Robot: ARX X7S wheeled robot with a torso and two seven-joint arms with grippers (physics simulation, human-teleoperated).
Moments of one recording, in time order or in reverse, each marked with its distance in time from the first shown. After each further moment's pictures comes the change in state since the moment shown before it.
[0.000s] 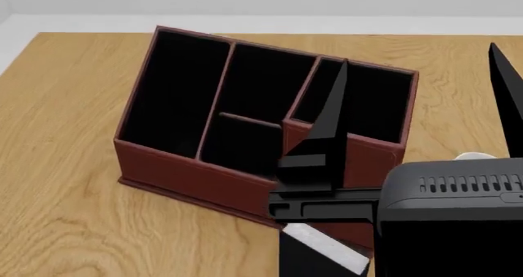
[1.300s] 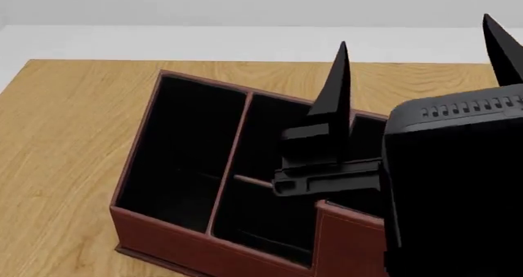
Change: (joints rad) left arm 0.001 -0.034 0.026 -0.004 -0.002 0.052 -0.016; right arm 0.154 0.024 0.013 0.077 0.207 0.057 -0.062
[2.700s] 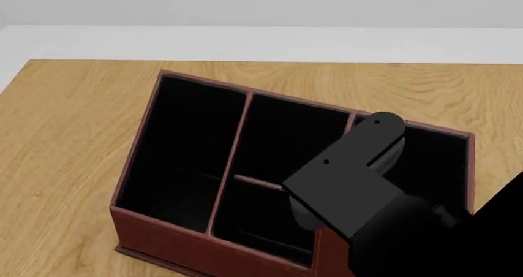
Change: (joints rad) left arm 0.086 -0.055 -0.049 -0.001 -0.006 0.111 -0.007; right arm 0.511 -0.092 -0.519 0.651 1.210 0.652 -0.266
